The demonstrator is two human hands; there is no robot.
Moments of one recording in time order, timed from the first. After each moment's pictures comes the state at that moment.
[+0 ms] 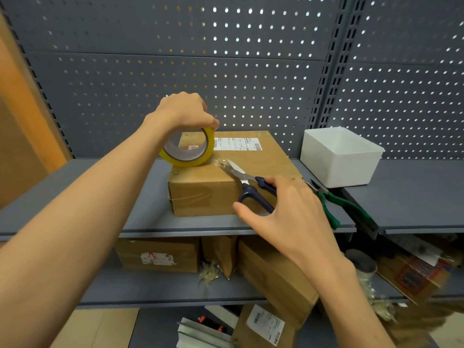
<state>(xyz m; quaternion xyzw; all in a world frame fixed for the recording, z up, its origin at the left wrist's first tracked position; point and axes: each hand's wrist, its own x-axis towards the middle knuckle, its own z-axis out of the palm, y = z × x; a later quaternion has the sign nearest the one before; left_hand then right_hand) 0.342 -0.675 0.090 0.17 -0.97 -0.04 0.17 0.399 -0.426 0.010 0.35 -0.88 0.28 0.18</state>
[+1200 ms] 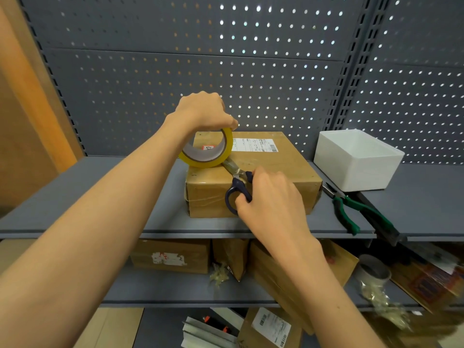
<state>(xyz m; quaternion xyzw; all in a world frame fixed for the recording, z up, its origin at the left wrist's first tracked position) 0.343 -0.678 0.089 0.15 -0.97 -0.04 0.19 0.407 -0.485 0.022 0.34 -0.90 0.22 0.15</state>
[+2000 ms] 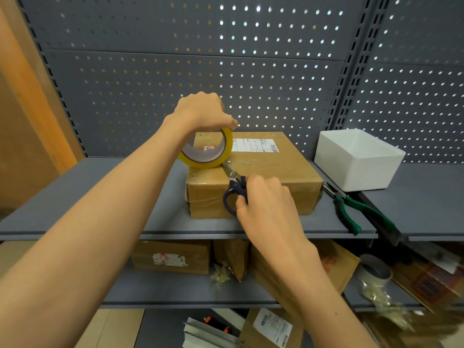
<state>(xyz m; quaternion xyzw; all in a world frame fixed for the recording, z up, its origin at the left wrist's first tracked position) 0.345 -0.678 0.090 0.16 -0.97 -0.04 0.19 0.418 -0.487 0.028 0.36 -0.90 0.23 0.08</state>
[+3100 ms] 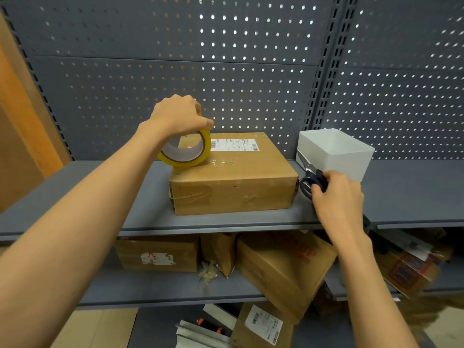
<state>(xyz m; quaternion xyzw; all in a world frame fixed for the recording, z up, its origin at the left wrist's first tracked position) 0.366 -0.668 0.088 0.15 -0.96 -0.03 0.23 0.330 -0.388 -0.009 0.10 -0.93 0.30 0.18</state>
